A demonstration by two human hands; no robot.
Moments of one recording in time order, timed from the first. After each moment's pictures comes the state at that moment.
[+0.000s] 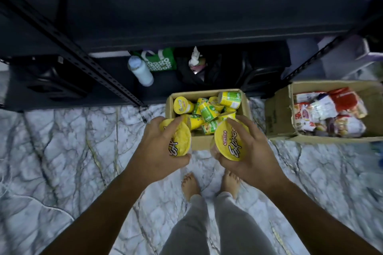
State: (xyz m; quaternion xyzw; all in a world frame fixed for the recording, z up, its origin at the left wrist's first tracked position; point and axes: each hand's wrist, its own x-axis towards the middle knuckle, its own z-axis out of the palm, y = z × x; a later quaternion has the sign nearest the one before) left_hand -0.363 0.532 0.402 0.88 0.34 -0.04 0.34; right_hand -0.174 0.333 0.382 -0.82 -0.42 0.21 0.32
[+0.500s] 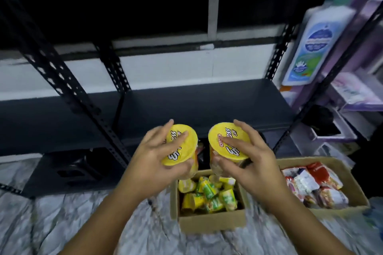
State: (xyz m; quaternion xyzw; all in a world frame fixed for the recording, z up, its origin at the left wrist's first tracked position) left_hand -0.345 0.577 0.658 0.91 0.19 0.23 0.28; right_hand -0.162 0.378 0.641 -0.73 -0.45 0.04 0.51
